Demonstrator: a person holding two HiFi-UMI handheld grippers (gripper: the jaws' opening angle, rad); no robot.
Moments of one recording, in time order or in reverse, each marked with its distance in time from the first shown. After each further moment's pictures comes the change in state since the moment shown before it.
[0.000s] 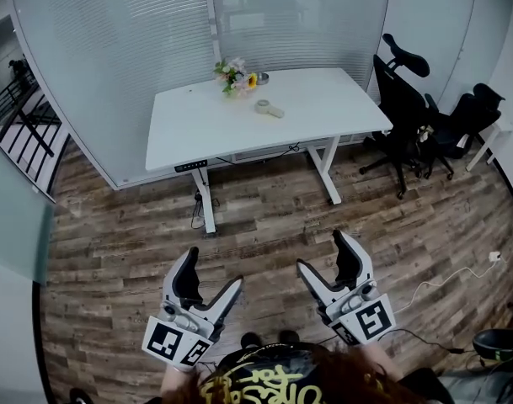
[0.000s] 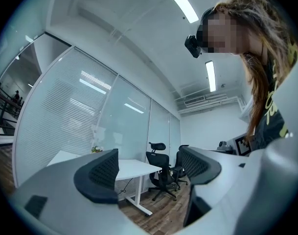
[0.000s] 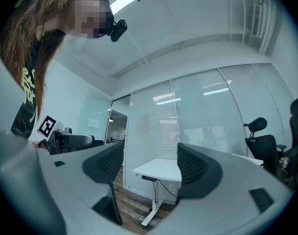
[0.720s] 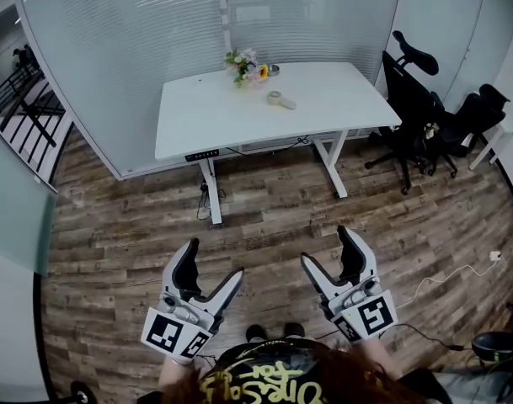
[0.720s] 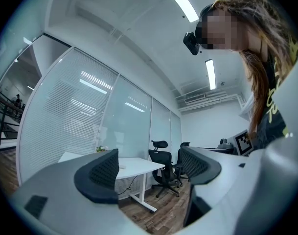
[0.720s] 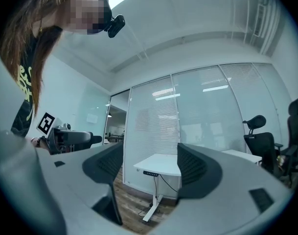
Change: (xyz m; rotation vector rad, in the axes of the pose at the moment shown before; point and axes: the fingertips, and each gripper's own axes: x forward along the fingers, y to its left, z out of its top) left arm -0.026 0.031 0.004 0.023 0.020 0.000; right arm 0.015 0.025 -0.010 -0.038 0.030 -0.039
